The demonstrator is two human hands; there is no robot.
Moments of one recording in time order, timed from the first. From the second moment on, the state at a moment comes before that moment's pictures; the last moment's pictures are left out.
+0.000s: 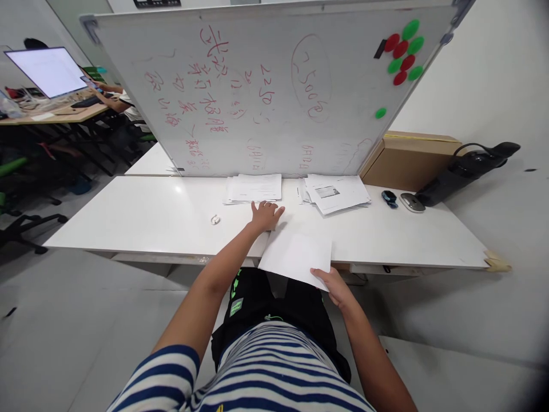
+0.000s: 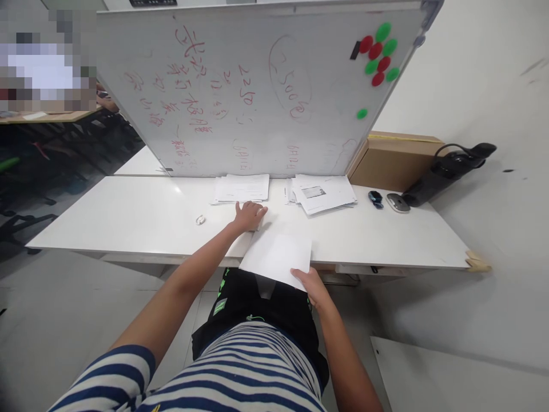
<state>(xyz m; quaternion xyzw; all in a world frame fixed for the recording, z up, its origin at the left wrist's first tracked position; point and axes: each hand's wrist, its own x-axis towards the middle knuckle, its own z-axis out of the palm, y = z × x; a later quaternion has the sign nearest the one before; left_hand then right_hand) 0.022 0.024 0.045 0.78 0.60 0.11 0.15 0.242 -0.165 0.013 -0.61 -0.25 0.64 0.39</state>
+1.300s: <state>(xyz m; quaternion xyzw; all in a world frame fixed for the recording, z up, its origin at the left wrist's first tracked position) 0.038 0.029 0.027 0.82 0.57 0.01 0.11 0.238 -0.156 -0.005 -0.60 -0.26 0.65 0.40</state>
